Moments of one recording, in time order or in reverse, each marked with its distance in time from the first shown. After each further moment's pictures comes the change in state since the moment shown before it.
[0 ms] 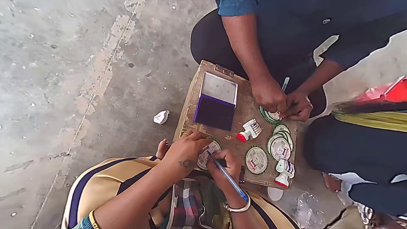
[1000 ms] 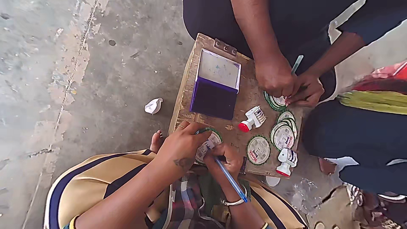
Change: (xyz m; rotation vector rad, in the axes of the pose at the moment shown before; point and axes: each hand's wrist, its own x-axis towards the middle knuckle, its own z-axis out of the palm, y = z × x) left_hand -0.003 -0.008 0.011 0.093 0.111 0.086; right_hand -0.002 0.003 0.007 -0.036 0.066 -0.065
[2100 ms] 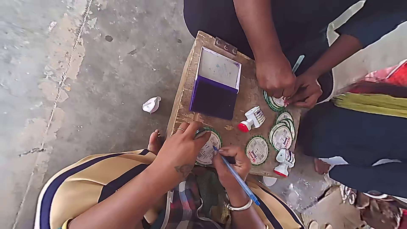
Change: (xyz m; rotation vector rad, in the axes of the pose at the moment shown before) left_hand -0.005 0.005 0.003 0.096 0.038 0.020; right_hand 0.001 -0.007 -0.014 0.139 0.008 0.099
